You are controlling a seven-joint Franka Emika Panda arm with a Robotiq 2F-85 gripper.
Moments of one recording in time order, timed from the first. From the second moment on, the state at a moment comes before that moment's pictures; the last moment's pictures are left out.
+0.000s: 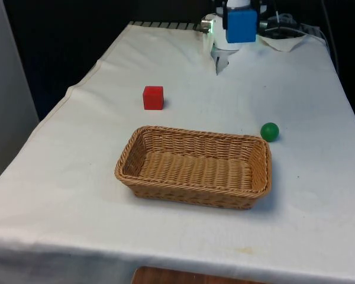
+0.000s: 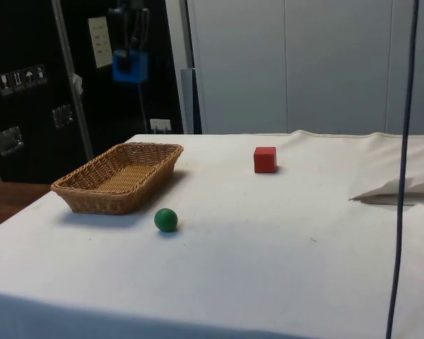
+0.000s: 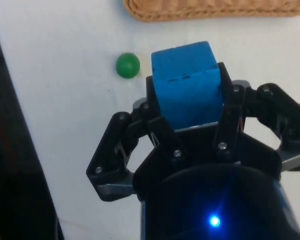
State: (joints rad) arm 0.34 0.12 -0.32 -1.95 0.08 2.29 -0.17
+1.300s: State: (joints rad) arm 0.29 0.52 -0.37 -1.65 0.18 2.35 -0.22
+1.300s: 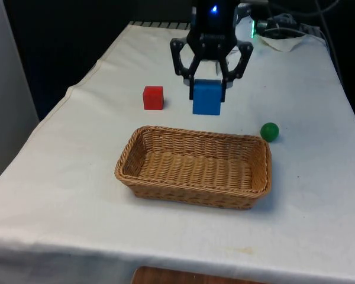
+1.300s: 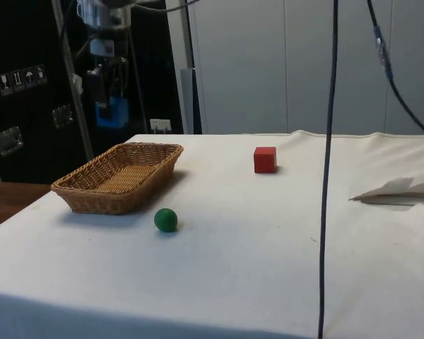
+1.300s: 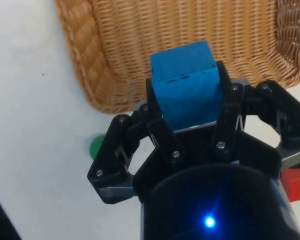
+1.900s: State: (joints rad) arm 0.26 0.66 -0.42 -1.62 0.27 2.42 -0.29
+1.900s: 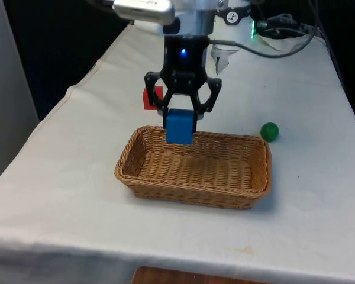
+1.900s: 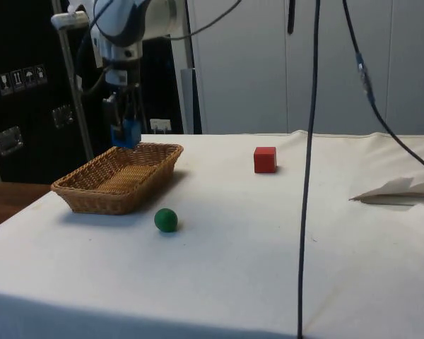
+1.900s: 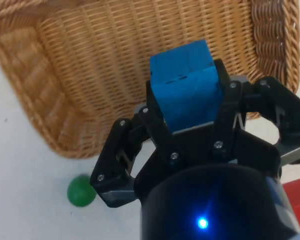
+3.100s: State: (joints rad) arm 0.23 0.87 -0.46 -1.47 0.41 2.41 -0.35
